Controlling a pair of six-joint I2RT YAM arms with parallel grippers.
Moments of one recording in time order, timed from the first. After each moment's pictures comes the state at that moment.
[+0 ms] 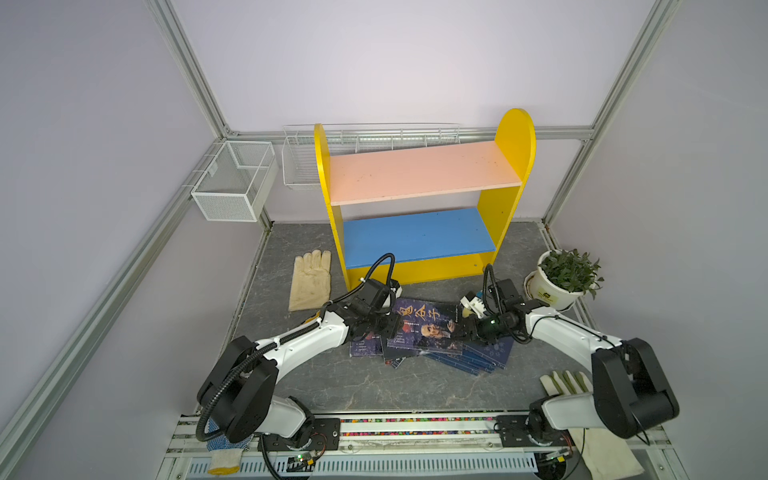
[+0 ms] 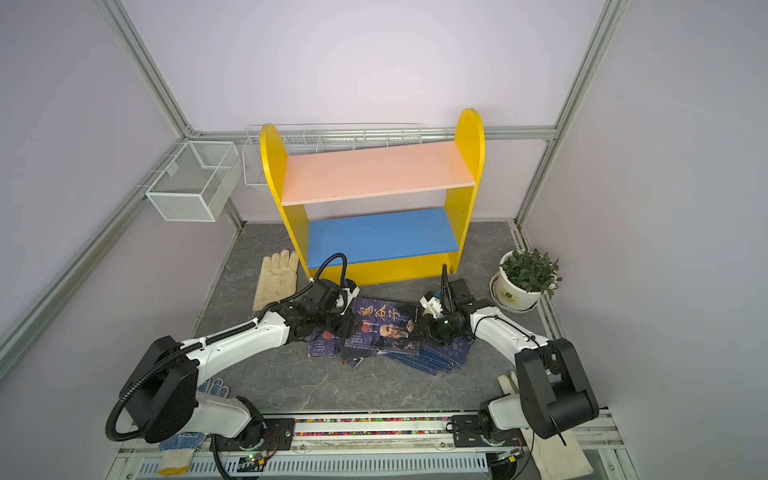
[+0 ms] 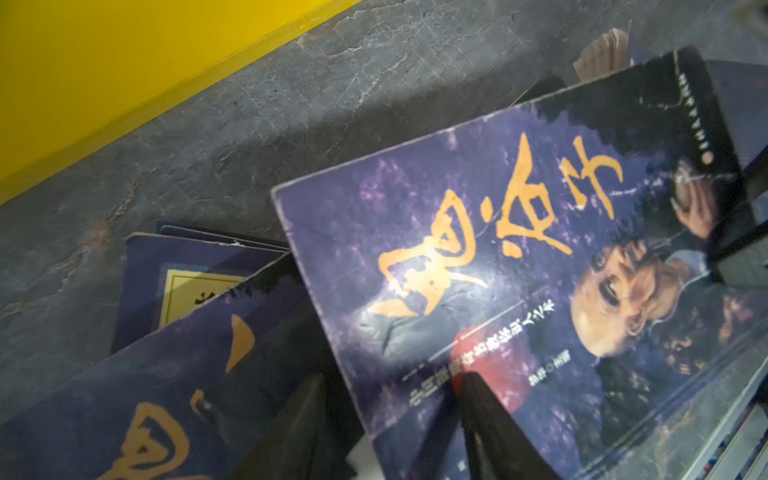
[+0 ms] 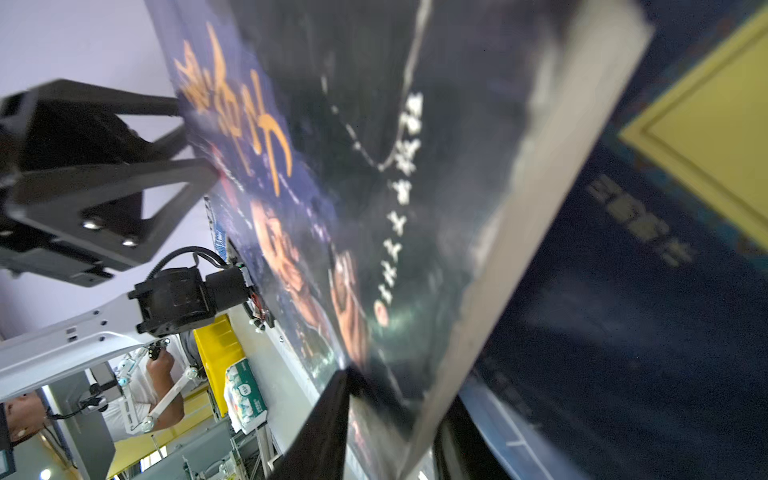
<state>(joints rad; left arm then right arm) -0.74 1.44 0.84 -0.33 0.14 -0.21 0.32 1.38 0.74 -0.57 -0.77 0.36</state>
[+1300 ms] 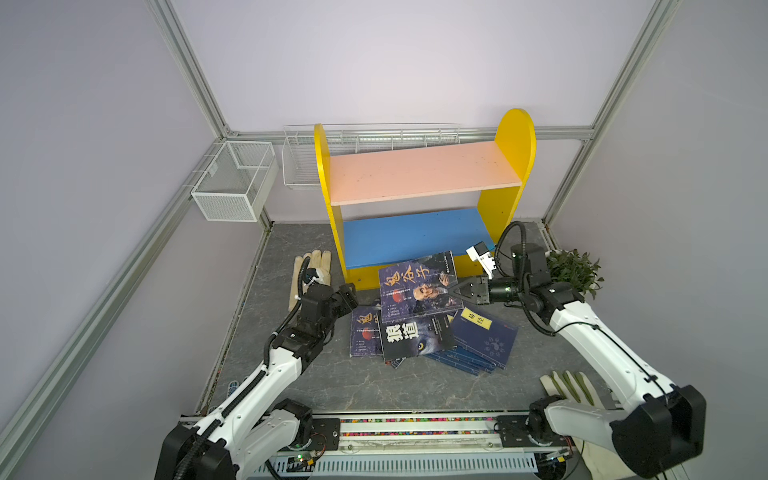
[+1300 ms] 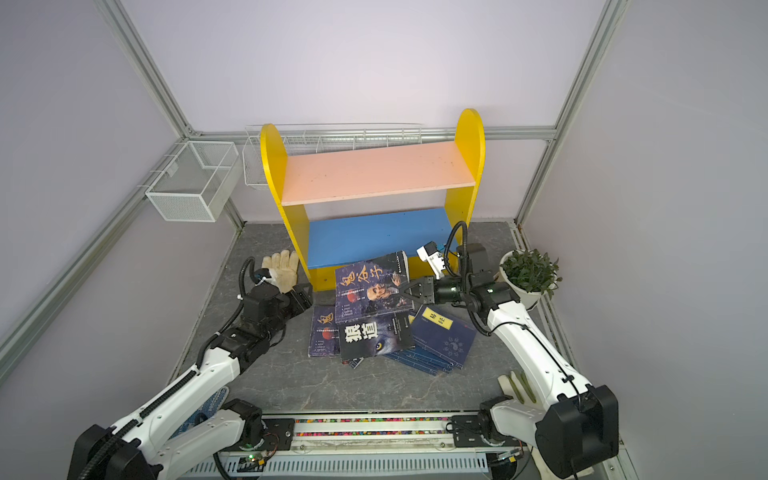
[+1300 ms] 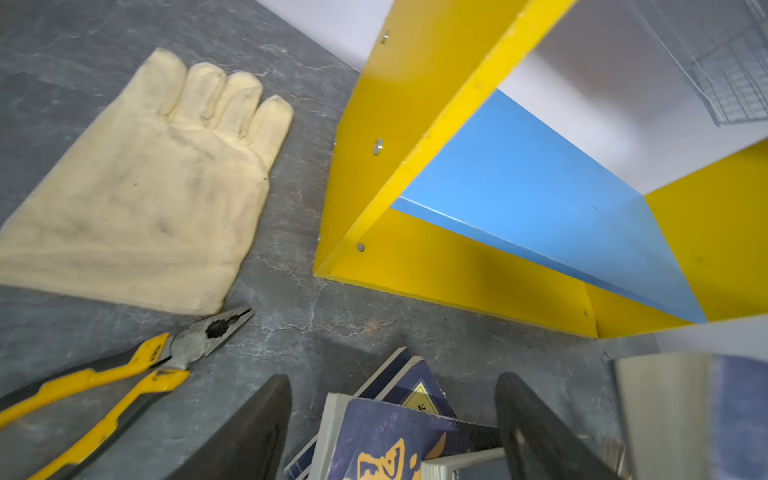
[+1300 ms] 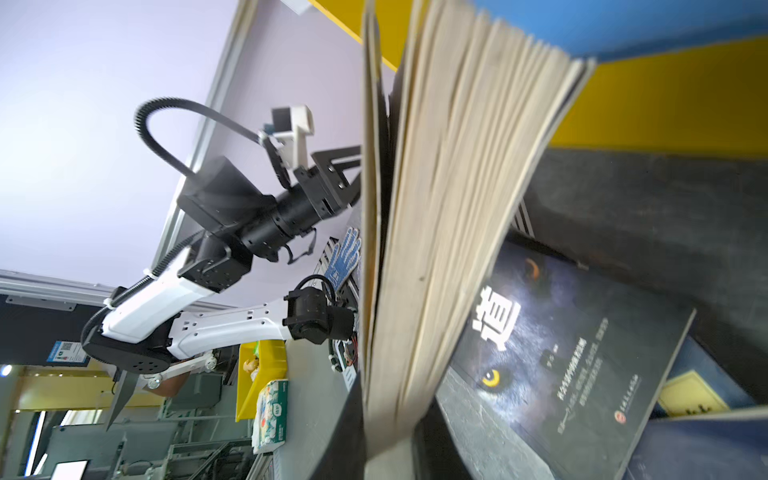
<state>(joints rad) -0.43 0.96 0.56 -0.10 -0.19 -0.75 0.32 1.21 1.03 -0.43 -0.97 0.42</state>
